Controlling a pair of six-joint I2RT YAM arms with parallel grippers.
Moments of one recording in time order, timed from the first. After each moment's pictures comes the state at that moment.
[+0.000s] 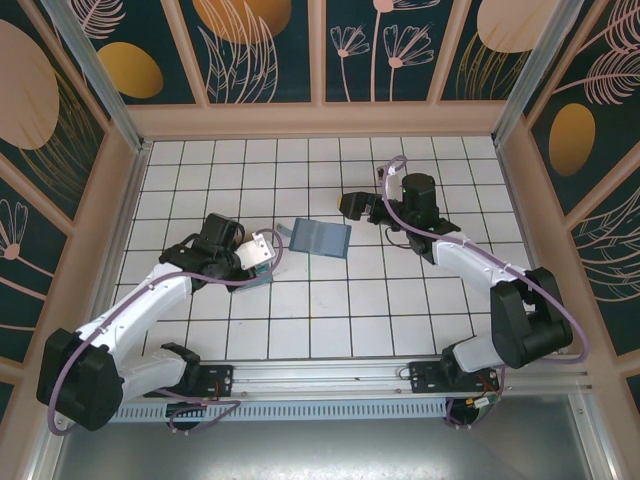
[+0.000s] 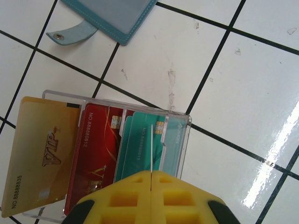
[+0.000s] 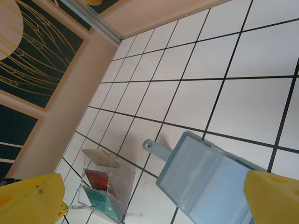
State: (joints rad) left arm -0.45 1.15 0.75 -0.63 0.15 0.65; right arm 0.40 1.43 0.83 0.20 -0.52 0.55
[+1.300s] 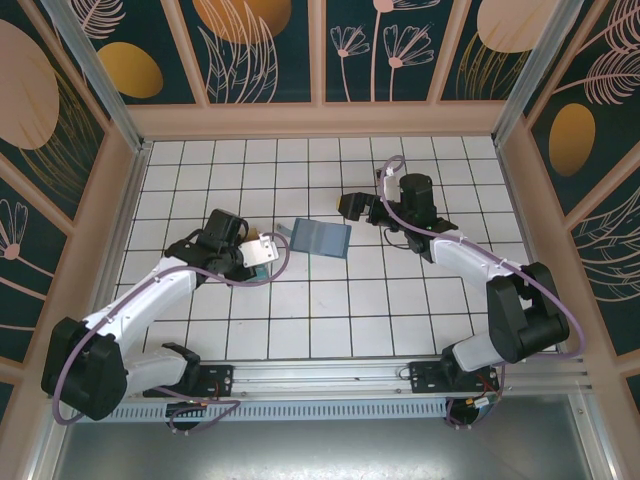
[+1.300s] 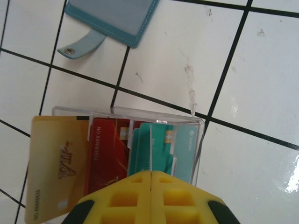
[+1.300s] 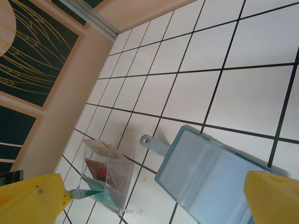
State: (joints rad) left arm -0.45 1.21 0.78 -0.59 0.09 0.82; right arm 0.40 1.46 0.84 0.20 -0.52 0.57
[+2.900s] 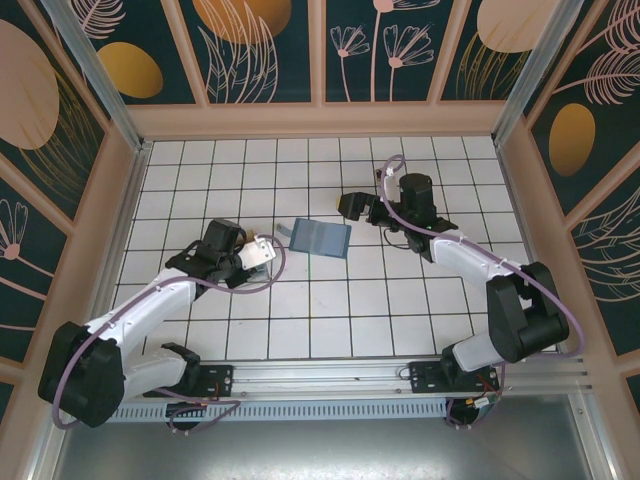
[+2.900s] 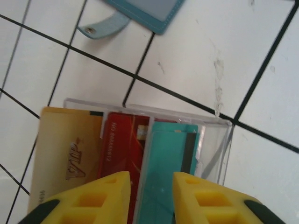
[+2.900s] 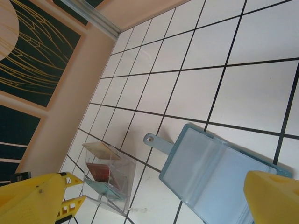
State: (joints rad) left arm -0.45 1.17 0.66 -0.42 0.01 0.69; right arm 0.40 1.47 0.85 0.18 -0.54 0.59
